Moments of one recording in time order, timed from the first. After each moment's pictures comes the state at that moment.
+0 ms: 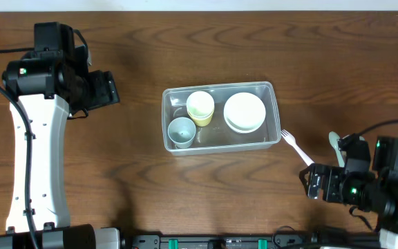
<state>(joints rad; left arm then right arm) 0.08 1.53 1.65 -1.35 0.07 -0.20 -0.17 0.82 1.05 -1.45 -0.33 0.02</state>
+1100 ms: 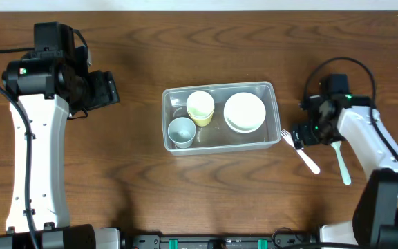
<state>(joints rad) 0.08 1.53 1.65 -1.35 0.07 -0.20 -0.02 1.64 1.04 -0.89 0.04 -0.22</state>
